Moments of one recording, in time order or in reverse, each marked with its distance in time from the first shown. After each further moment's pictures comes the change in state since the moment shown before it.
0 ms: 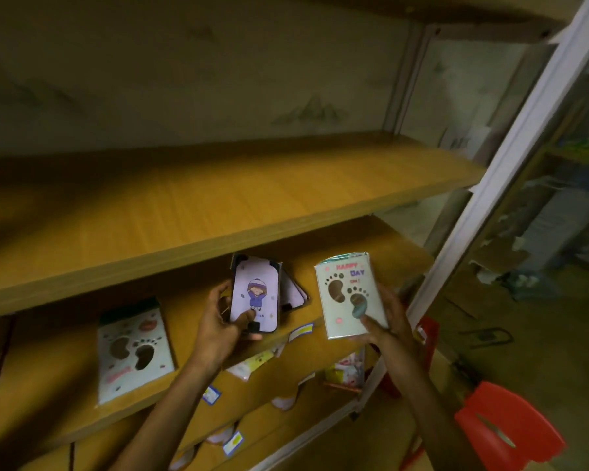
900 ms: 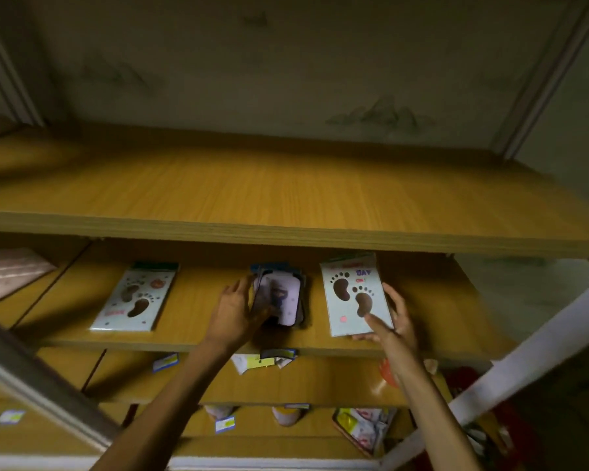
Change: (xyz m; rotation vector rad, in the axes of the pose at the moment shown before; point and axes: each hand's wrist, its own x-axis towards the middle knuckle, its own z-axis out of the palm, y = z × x) left_hand 0.043 -0.024 0.085 1.049 0.433 0.075; right_hand 0.171 0.026 -0.034 0.105 -0.453 0.137
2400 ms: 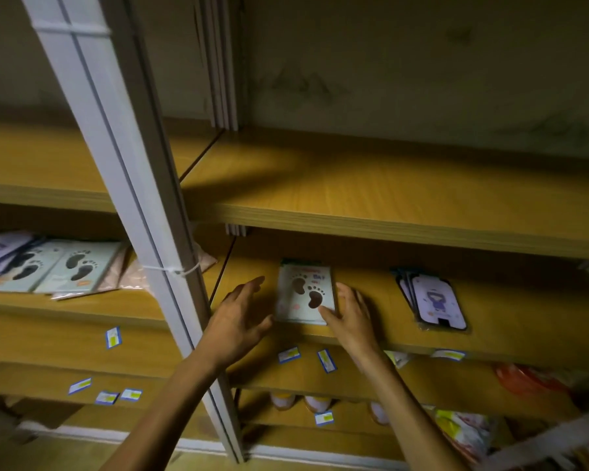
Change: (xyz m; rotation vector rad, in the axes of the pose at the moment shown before) left_hand -0.066 -0.243 -0.213 -0.107 -0.016 0.070; right_hand -0.053 0.069 0.358 -0.778 -0.160 -0.111
